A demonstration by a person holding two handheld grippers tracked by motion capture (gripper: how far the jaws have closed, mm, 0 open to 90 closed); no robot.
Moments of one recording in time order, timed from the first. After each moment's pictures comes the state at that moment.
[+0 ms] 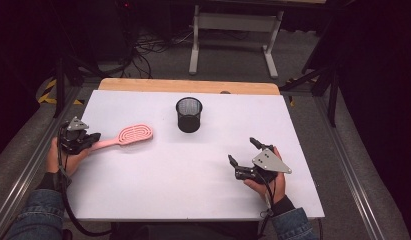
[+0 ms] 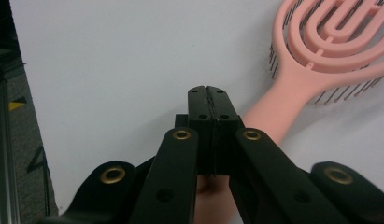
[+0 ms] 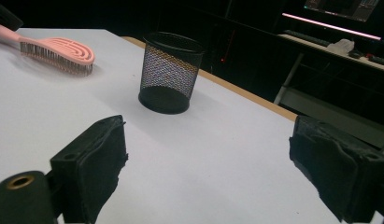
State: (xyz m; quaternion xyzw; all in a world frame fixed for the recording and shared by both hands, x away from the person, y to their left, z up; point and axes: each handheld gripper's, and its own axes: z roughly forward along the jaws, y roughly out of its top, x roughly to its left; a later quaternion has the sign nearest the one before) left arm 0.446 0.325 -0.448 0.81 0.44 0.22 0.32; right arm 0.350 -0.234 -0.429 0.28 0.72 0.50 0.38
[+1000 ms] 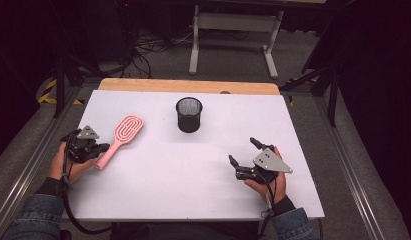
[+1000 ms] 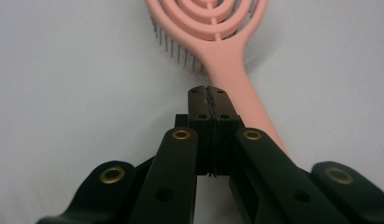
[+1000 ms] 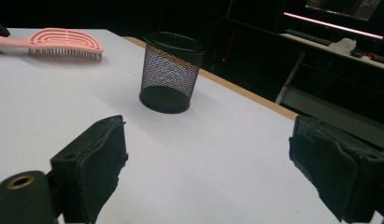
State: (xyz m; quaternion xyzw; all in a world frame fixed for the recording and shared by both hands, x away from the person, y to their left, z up) left arm 0.425 0.298 -0.445 0.86 0.38 0.18 0.30; right arm 0.350 -0.236 -0.429 0.28 0.72 0.50 0.38
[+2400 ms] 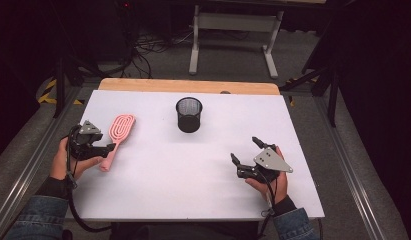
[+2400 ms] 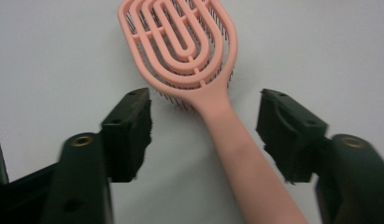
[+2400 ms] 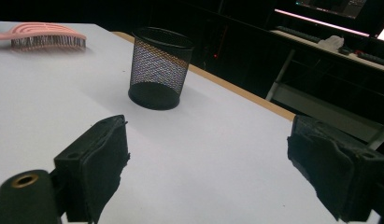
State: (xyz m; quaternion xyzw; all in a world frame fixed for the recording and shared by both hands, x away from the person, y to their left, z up) left arm 0.420 0.282 -0.422 0.82 0.43 0.21 0.31; right arm 0.351 -0.238 -0.427 0.29 0.72 0.49 0.39
